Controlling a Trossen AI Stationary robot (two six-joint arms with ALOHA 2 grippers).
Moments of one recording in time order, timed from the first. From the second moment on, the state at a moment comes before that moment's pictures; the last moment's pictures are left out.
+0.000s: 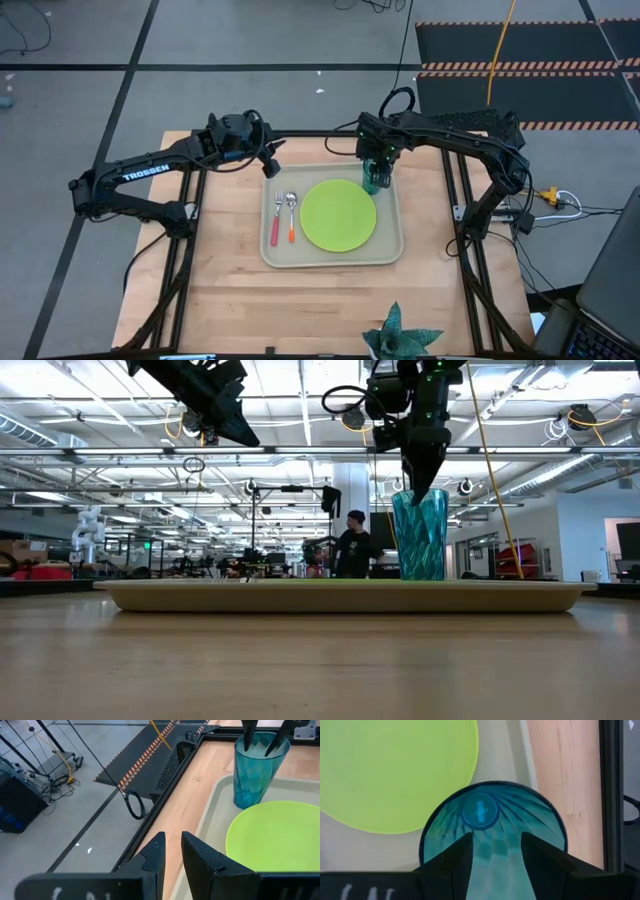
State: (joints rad) left arm 0.43 1.18 1.03 -0.34 -0.16 0.19; right arm -0.46 1.66 1.48 -1.19 0.02 -0.27
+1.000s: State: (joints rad) left arm 0.43 1.18 1.03 -0.36 -0.16 0.19; right arm -0.46 1.66 1.48 -1.26 0.03 -0.22
